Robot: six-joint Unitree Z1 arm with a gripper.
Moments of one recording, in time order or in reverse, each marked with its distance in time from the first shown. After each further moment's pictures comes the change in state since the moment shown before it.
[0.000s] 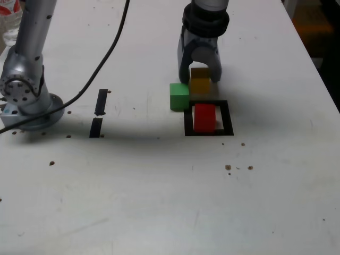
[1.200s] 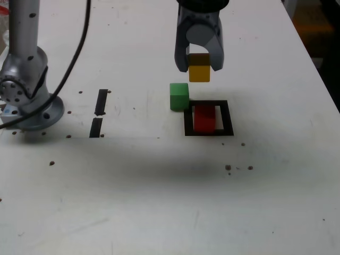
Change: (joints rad) arm -0.218 -0.154 -0.134 0.230 -0.006 -0.135
